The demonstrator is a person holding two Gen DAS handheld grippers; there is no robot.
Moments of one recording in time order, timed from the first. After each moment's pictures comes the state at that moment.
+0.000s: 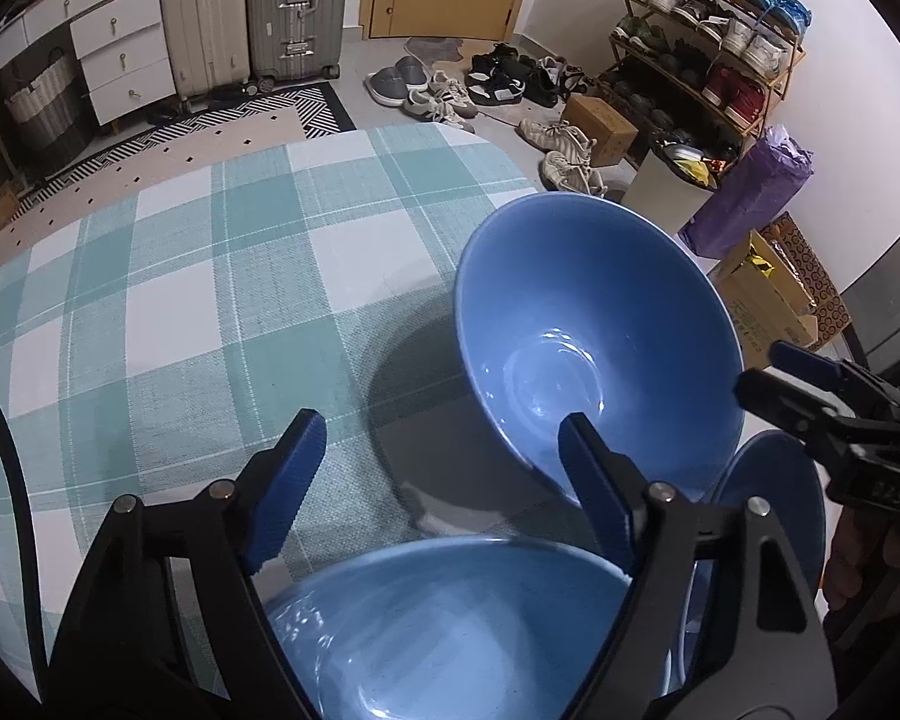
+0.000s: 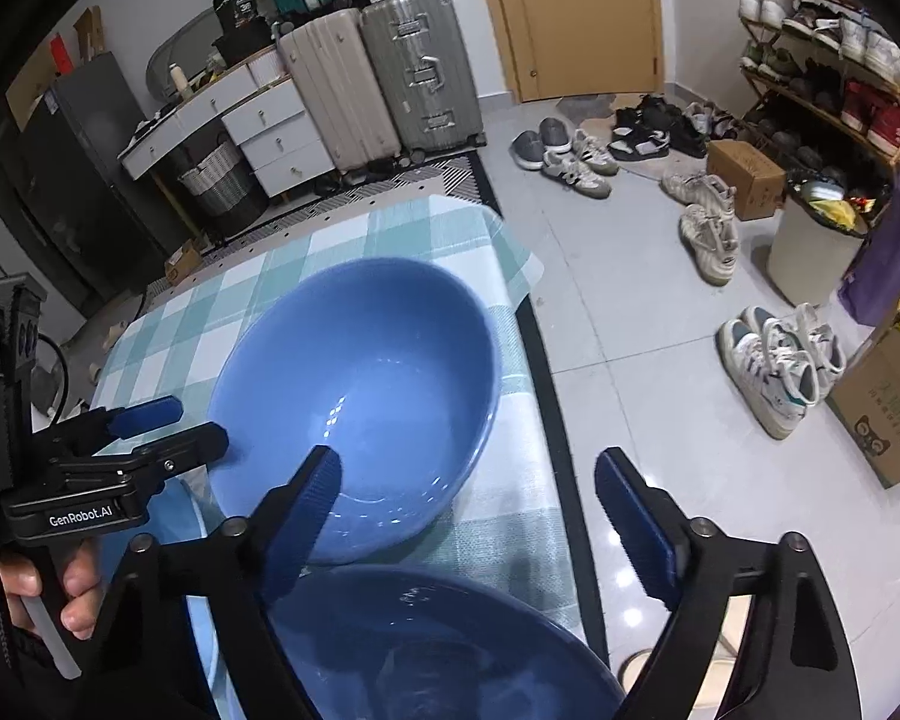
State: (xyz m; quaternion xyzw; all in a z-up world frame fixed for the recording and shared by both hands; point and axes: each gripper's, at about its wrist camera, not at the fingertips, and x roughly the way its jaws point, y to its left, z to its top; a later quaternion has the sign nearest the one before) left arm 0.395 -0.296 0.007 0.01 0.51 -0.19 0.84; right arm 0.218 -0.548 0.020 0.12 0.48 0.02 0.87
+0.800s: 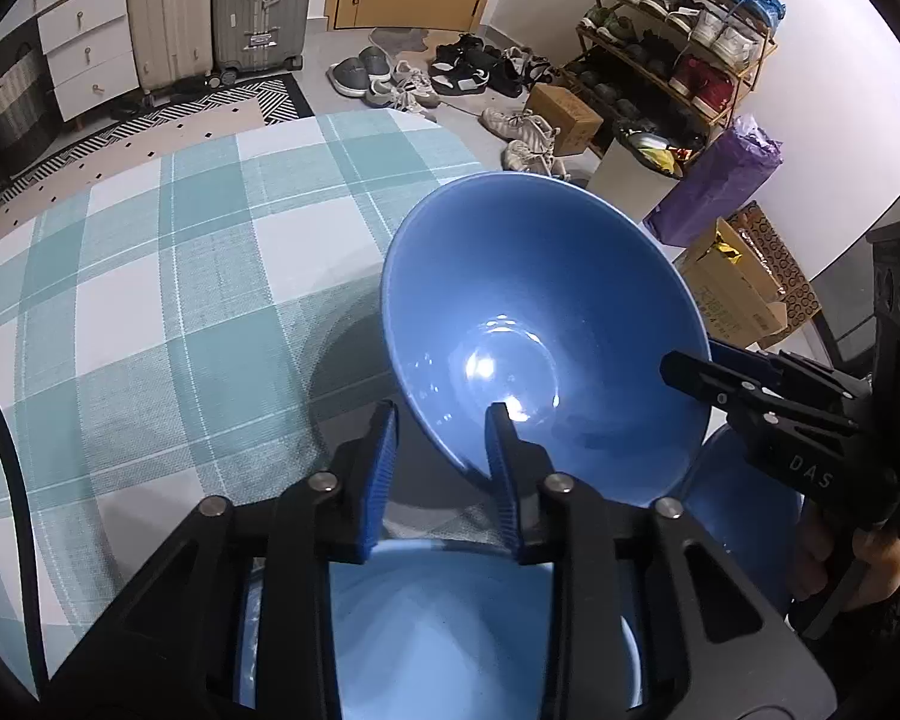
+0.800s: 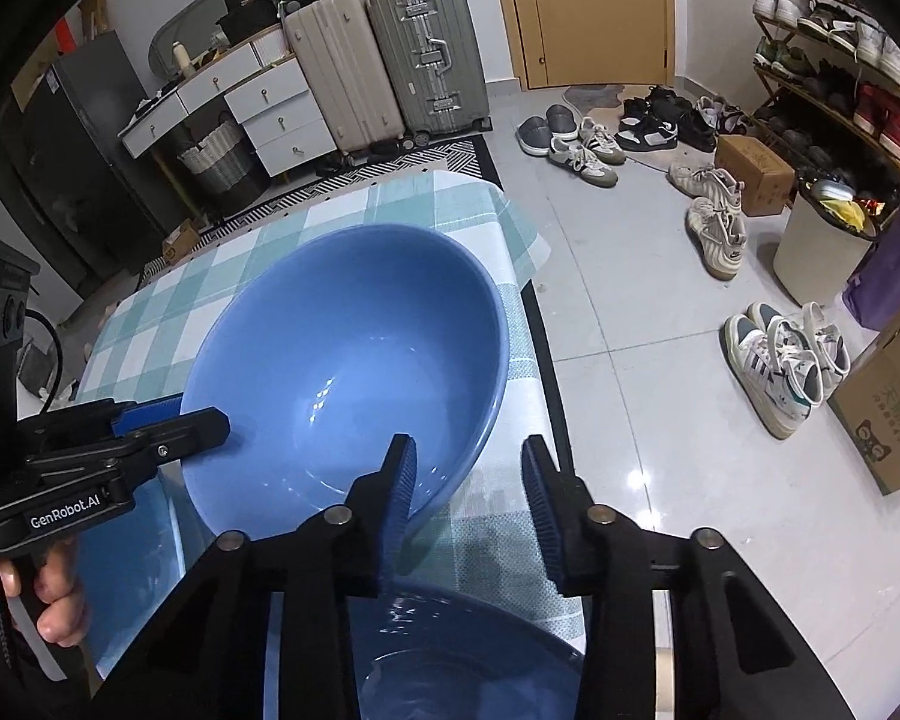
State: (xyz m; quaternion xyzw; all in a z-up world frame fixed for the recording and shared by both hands) left arm 0.393 -0.311 0.000 0.00 0.52 -0.24 0.82; right arm 0.225 -0.543 0.002 0.11 0.49 0.02 0.86
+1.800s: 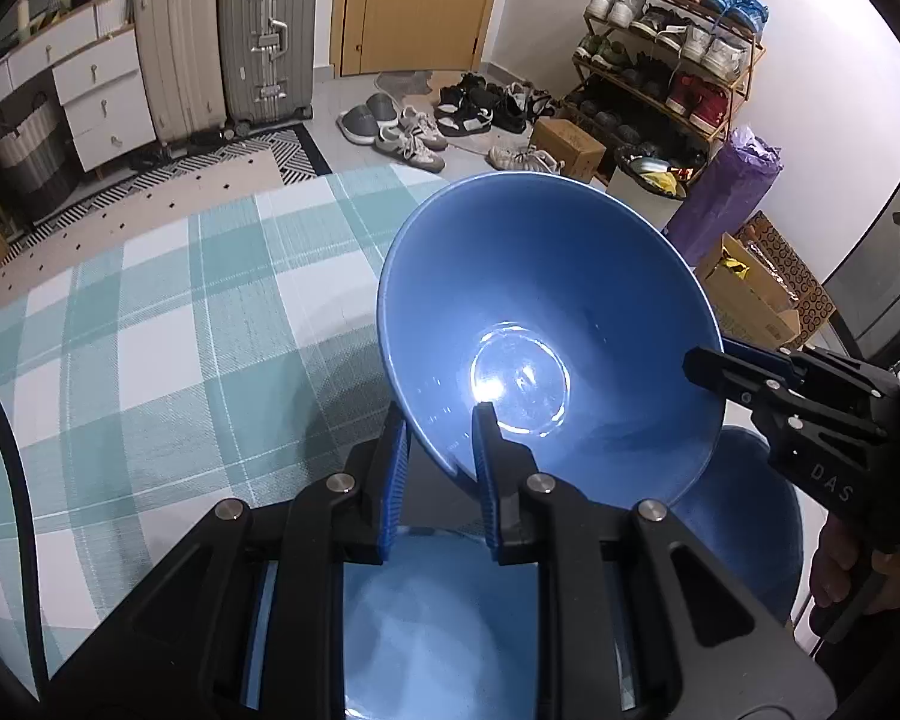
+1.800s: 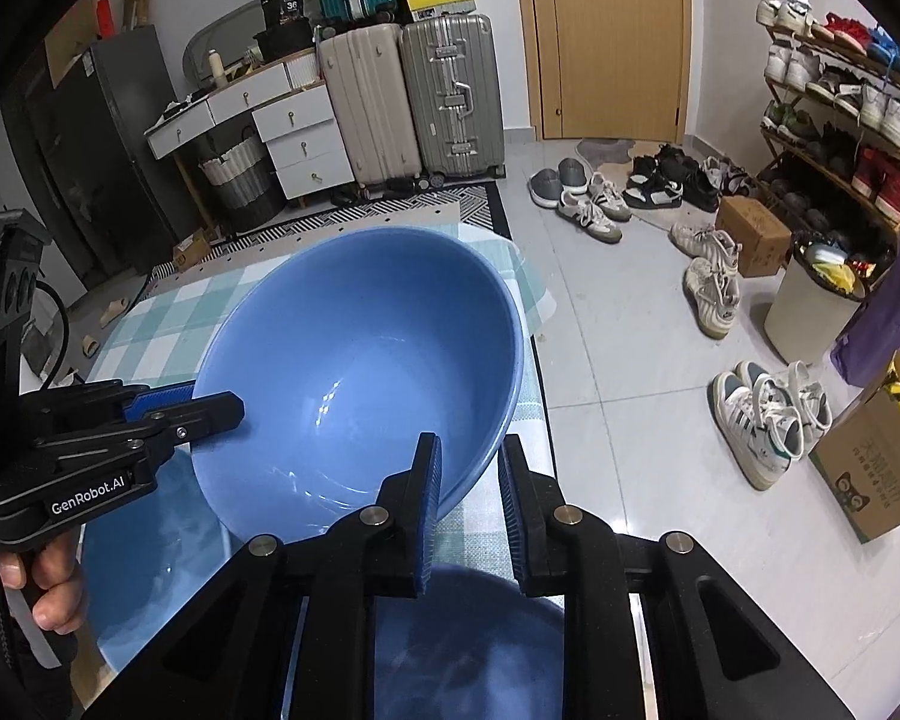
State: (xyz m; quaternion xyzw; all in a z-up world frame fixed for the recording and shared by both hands) left arm 0.362 -0.311 0.043 0.02 0.46 -0.23 0.86; right arm 0.202 -0.524 0.040 0.06 0.44 0.02 0.89
